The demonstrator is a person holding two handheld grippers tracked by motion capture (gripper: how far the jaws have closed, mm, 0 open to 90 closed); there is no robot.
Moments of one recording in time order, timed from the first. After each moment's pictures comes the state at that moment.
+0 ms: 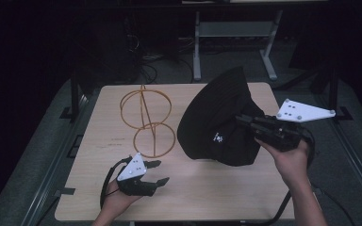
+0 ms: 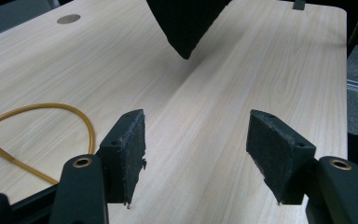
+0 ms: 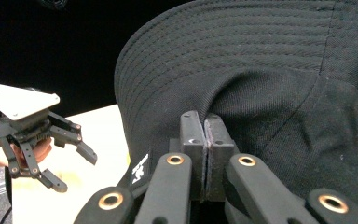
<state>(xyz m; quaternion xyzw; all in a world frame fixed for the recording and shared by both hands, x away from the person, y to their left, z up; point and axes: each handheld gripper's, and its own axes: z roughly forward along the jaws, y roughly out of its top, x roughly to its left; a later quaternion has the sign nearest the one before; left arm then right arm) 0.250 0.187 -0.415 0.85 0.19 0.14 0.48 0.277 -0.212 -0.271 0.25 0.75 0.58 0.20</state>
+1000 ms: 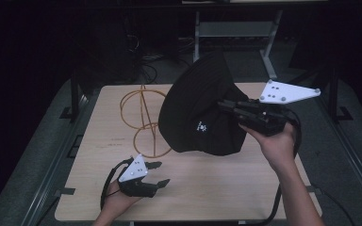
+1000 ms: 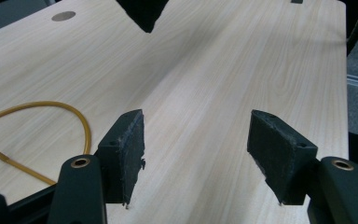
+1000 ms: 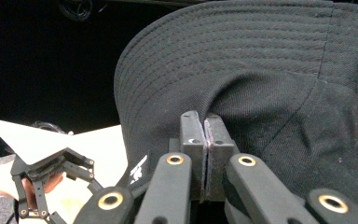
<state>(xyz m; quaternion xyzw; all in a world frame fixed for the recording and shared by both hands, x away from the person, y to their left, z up) 0.249 0.186 -0.420 0.85 0.19 0.14 0.48 0.291 -0.172 -0.231 0.20 0.76 0.59 0.19</state>
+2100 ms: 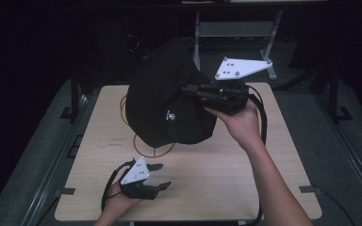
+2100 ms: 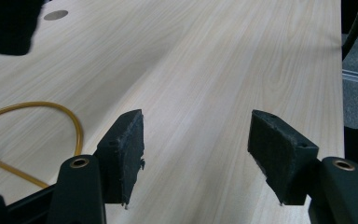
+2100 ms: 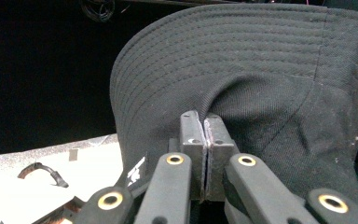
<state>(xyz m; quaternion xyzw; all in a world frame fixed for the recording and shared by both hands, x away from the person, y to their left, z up) 0.245 0.181 -0.424 0.85 0.18 0.14 0.47 0.327 -0.100 -0.201 0.16 0.78 0.59 0.17</state>
